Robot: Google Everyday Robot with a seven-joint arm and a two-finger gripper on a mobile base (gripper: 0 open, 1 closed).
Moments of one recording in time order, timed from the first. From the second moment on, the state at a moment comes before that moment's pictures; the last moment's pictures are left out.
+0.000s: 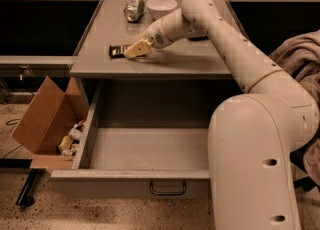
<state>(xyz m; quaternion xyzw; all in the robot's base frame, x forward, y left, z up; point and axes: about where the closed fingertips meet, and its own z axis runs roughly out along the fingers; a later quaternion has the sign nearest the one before) 0.789 0.064 0.827 -0.52 0.71 0.28 0.38</state>
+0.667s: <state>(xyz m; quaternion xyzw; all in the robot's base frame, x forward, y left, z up) 0.780 0.066 0.851 -0.53 0.70 0.27 0.39</state>
